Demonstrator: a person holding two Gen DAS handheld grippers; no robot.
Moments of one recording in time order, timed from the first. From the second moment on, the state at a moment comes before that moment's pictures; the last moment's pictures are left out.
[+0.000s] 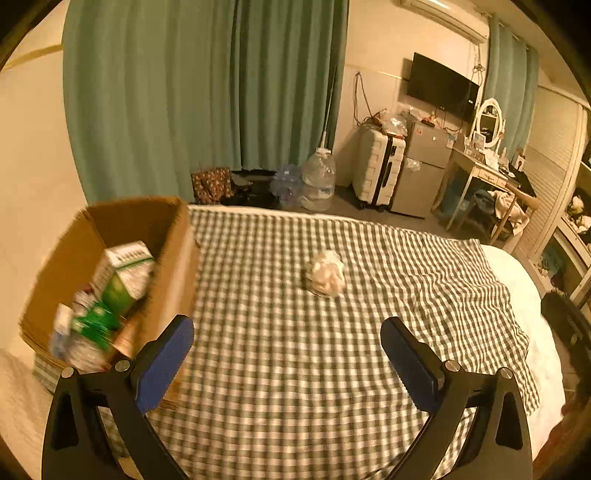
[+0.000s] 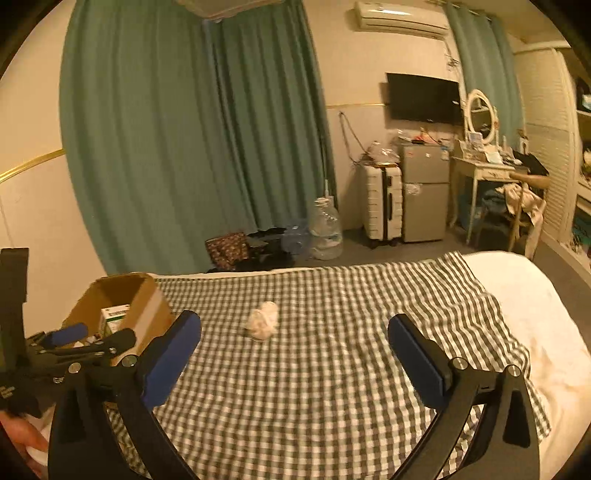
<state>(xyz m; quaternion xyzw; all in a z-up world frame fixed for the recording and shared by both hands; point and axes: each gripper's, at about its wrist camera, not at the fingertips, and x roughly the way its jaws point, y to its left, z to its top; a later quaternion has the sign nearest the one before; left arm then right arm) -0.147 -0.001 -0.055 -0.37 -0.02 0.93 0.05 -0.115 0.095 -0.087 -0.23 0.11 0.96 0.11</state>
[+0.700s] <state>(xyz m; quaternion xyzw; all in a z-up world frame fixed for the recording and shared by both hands) -0.326 0.082 -0.213 -0.39 -0.02 0.92 0.03 -0.259 0.198 -0.253 -0.32 0.12 0.93 0.14</state>
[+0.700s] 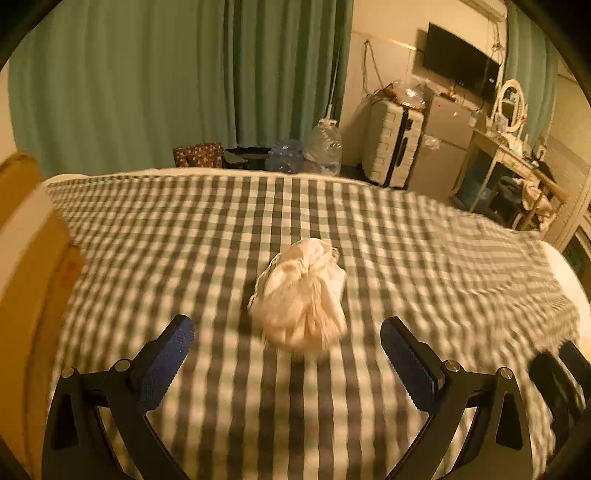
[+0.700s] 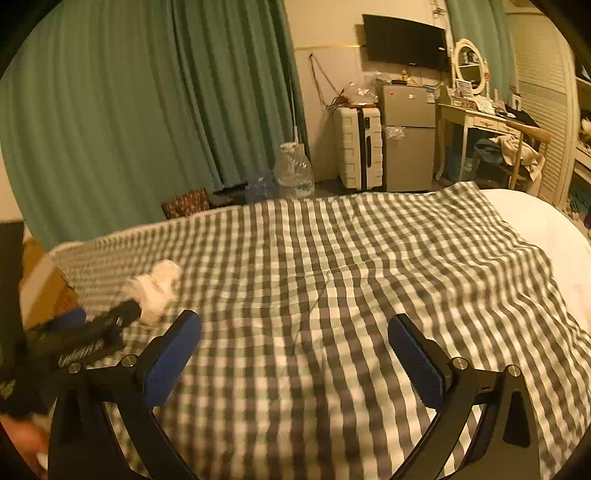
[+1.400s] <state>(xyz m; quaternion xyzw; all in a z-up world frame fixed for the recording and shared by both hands) -0.238 0.025 -0.077 -0.35 -0.02 0.93 0.12 -0.191 0.146 -0.160 -0.29 0.13 0.94 0.12</state>
